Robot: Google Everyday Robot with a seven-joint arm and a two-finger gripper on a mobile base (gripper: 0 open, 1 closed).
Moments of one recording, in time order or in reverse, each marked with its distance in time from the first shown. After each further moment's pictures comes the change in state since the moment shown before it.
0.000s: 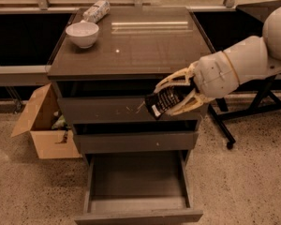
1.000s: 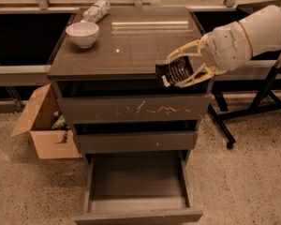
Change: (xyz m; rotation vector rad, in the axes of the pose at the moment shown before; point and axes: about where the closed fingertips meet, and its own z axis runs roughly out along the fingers) arm 0.027 -0.043 -0.050 0.052 0.053 0.041
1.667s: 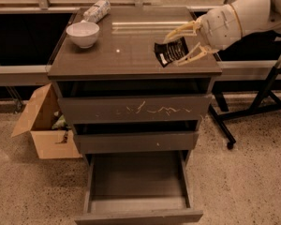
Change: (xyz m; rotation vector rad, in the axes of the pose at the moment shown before) arm 0.054 -0.047 -0.003 0.024 -0.010 0.018
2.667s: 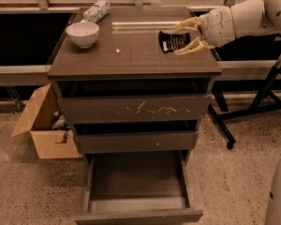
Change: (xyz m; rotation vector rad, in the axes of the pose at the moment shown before) arm 0.076 -0.029 -0.003 0.159 0.090 0.125
